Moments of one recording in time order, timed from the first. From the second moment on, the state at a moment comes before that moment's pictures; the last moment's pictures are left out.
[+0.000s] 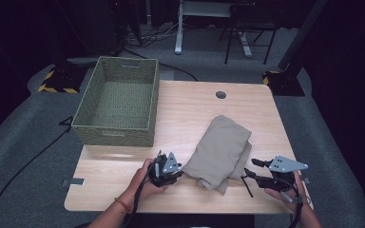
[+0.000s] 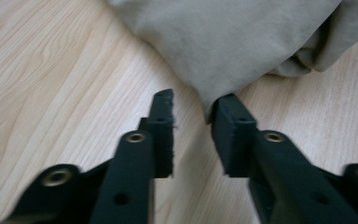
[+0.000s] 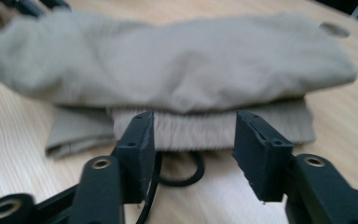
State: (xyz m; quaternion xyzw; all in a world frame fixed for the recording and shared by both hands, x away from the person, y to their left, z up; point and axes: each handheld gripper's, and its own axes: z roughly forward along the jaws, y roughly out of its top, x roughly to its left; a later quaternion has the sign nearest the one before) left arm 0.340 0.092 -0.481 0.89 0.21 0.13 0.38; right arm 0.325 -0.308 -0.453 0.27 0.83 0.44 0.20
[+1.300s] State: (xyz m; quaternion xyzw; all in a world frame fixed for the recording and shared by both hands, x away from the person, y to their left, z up) left arm 0.335 0.041 -0.485 0.92 0.12 0.11 0.36; right arm 0.400 -0.296 -0.474 0.34 0.85 0.36 0.19
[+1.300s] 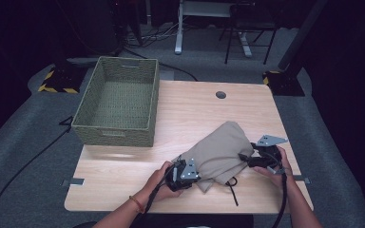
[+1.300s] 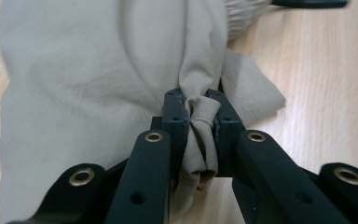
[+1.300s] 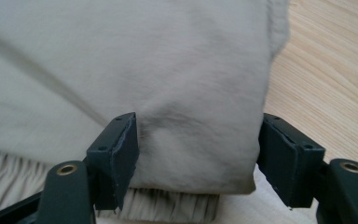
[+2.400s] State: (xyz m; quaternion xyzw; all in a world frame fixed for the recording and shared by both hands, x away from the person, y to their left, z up) left arm 0.318 0.028 -0.491 0.92 0.09 0.14 0.35; right arm 0.417 -0.320 -0.463 0.39 0.79 0.39 0.25
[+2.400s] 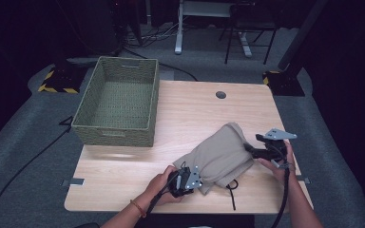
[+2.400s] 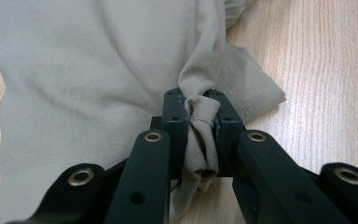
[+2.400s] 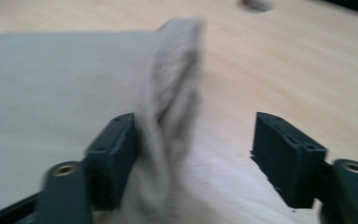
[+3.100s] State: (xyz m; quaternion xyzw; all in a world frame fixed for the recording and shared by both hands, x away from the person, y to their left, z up) left arm 0.298 0.007 -0.486 0.90 0.15 0.12 0.39; right arm 0.399 -0.309 -0.471 0.29 0.84 0.40 0.22
